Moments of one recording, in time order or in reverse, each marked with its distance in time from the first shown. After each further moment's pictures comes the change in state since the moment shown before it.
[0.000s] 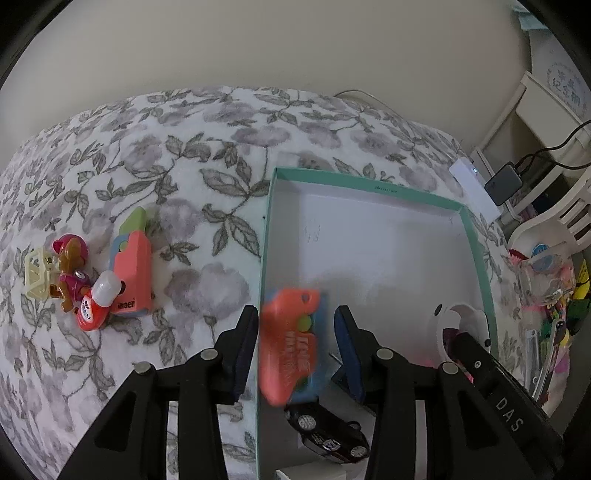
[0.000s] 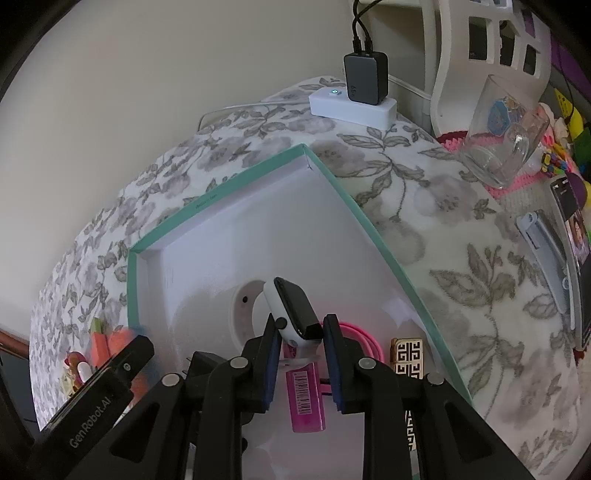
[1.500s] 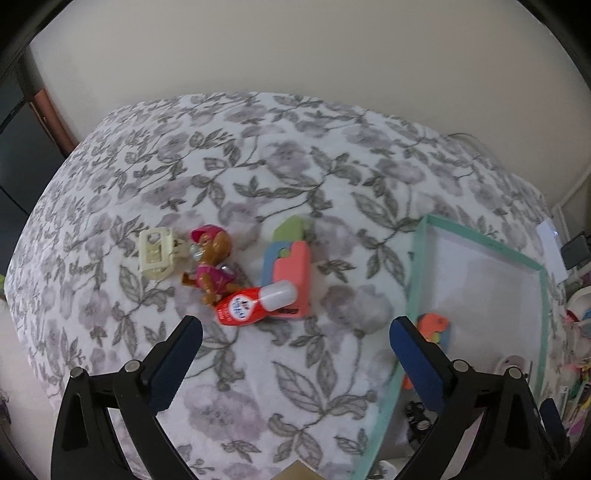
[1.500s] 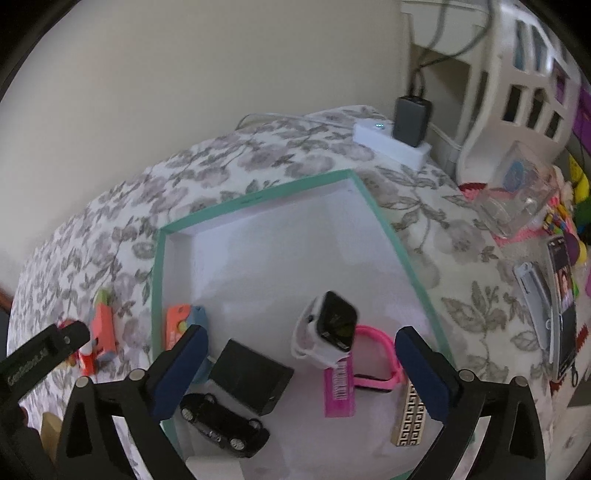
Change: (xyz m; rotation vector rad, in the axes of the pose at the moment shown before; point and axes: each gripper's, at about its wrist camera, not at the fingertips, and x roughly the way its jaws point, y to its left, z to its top) left arm -0.038 0.085 0.012 -0.217 -0.007 0.300; right arm -0.019 0.050 -0.013 -0.220 -0.061 -0.044
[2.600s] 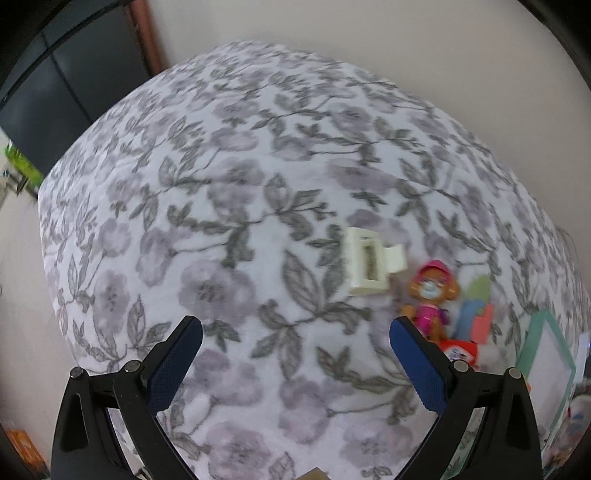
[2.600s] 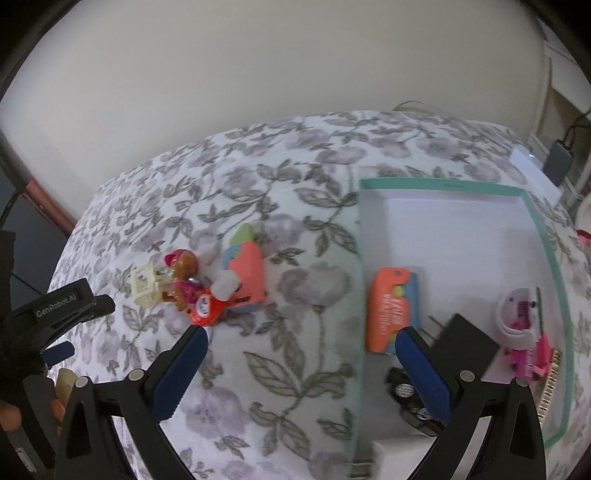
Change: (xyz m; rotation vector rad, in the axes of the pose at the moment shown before) left arm 0.024 0.188 0.006 -0.374 0.095 0.105; right arm -0.005 0.139 -0.031 -0.241 0.063 0.289
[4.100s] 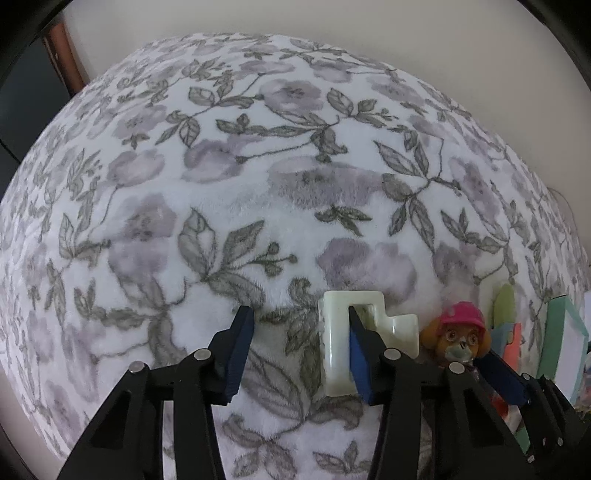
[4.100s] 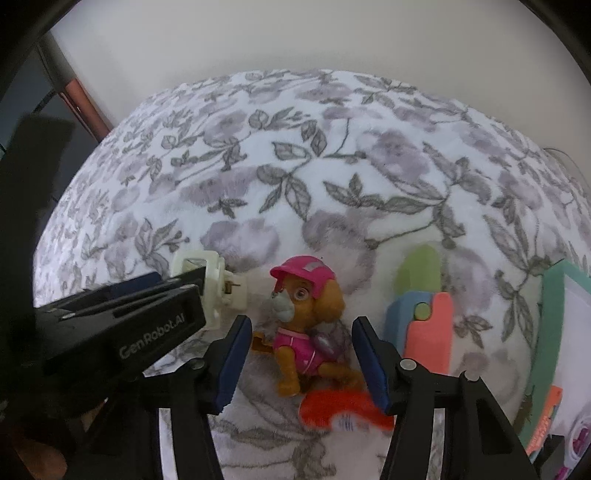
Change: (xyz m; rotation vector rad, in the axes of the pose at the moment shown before) left arm 0.080 -0.029 0.051 0.245 0.033 -0.137; right arm 0.119 0.126 0.029 -0.330 0.186 0.069
